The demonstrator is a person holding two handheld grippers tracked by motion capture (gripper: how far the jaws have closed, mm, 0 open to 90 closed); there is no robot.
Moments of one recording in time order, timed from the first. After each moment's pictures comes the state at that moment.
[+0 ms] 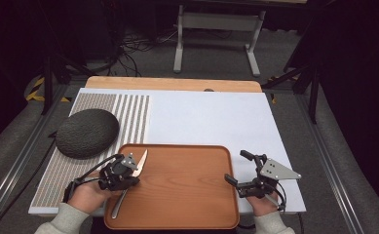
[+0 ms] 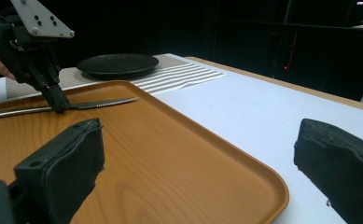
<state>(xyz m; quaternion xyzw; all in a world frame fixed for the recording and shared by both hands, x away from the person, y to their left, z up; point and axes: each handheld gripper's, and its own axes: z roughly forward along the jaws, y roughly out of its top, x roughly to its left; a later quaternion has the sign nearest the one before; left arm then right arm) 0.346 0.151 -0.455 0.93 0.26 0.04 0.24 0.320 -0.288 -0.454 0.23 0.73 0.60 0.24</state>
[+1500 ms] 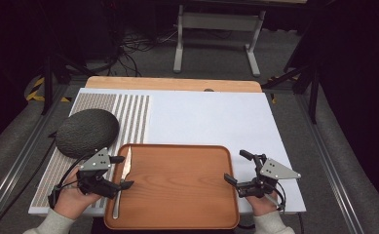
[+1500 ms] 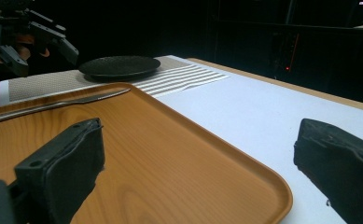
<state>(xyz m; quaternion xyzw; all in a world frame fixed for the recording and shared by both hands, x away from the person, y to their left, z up) 0.327 0.207 -0.436 0.86 0.20 0.10 0.46 0.321 -0.287 -0.454 0.23 0.73 0.60 0.23</state>
